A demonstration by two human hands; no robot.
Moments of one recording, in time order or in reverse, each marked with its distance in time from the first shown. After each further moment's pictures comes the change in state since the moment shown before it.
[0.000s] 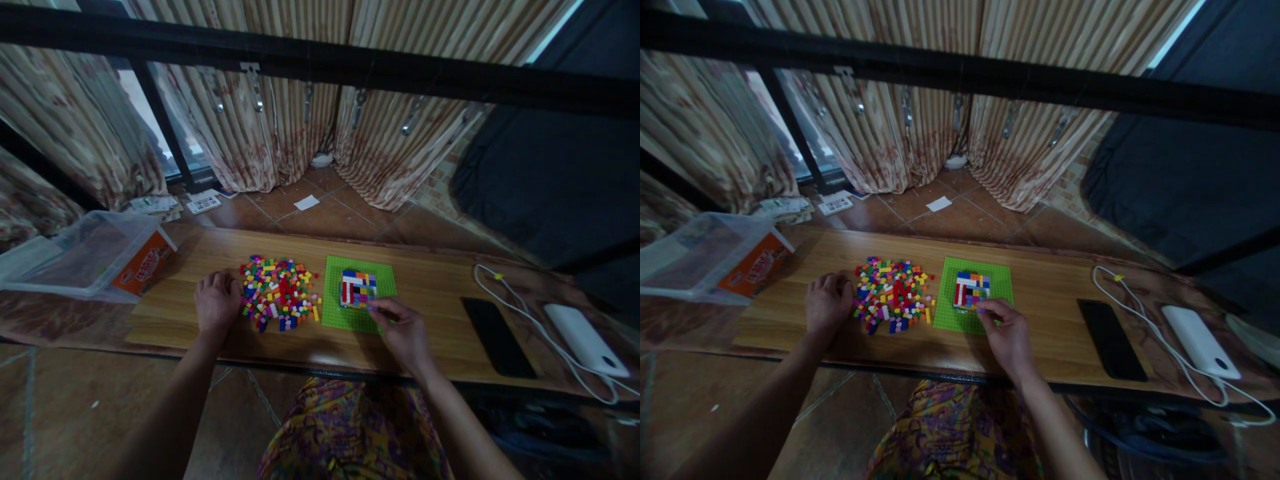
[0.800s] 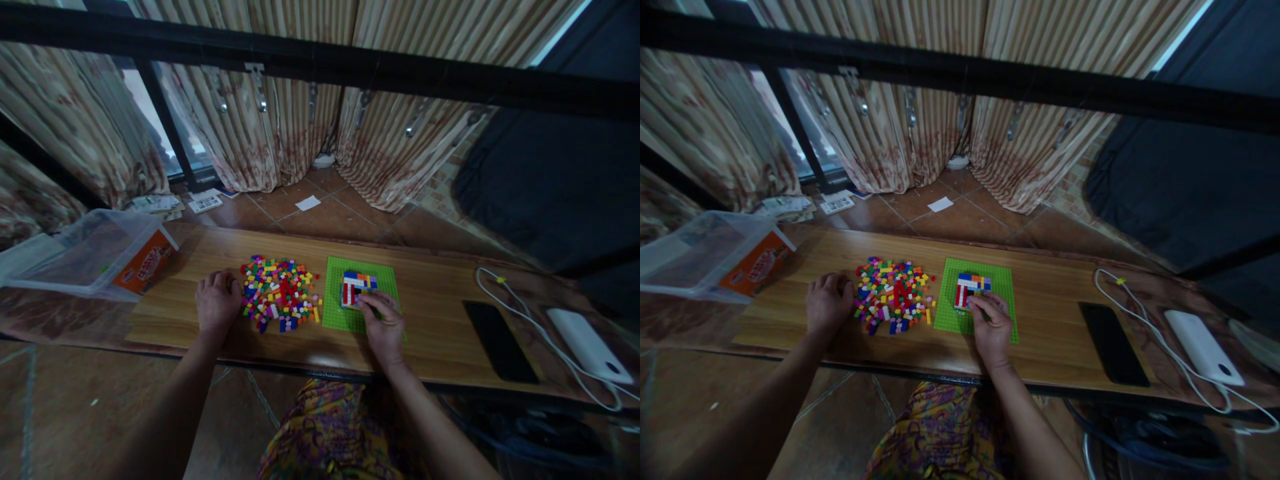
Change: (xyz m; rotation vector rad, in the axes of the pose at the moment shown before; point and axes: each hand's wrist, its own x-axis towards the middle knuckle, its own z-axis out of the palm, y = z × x) left_hand 0.000 0.000 -0.001 -0.020 0.003 0.004; right_hand 0.006 0.029 0.039 -0.114 0.274 -0.243
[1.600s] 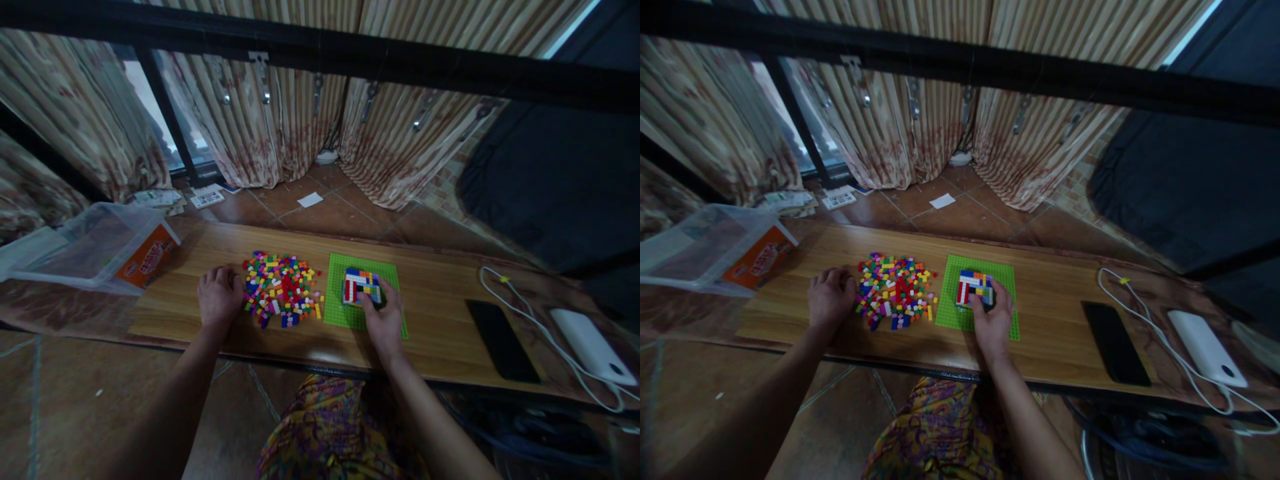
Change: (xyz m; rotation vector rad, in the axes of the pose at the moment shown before) left_hand 0.000 0.002 -0.001 0.000 -0.017 -0.023; right_hand 0.006 -0.001 0.002 -0.186 0.019 0.160
